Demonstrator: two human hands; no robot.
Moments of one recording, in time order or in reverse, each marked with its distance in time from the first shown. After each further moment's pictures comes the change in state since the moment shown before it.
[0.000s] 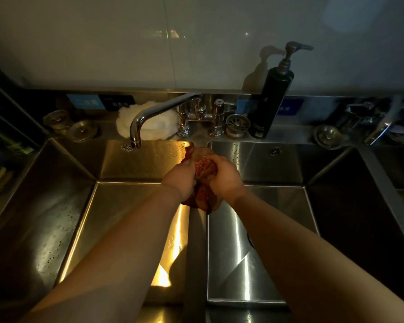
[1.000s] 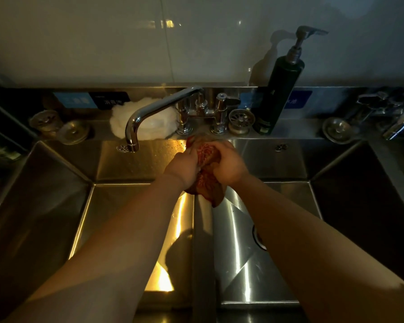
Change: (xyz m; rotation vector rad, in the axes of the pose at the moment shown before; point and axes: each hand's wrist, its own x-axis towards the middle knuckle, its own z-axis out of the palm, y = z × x) left_hand 0.041 -0.012 -0.006 0.008 -0.045 0.038; right_hand 0.034 -0.001 -0.004 0.087 0.015 -0.045
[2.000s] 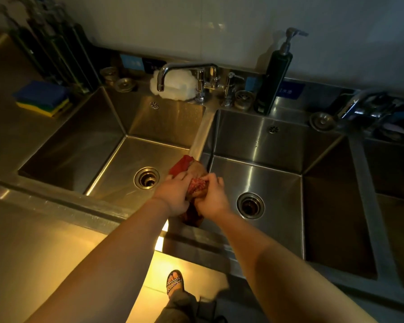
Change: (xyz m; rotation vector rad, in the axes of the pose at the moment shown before) left_hand -0.242 0.085 0.086 0.021 -0.051 -0.200; right_hand -0.245 0.022 0.007 0.040 -0.231 0.043
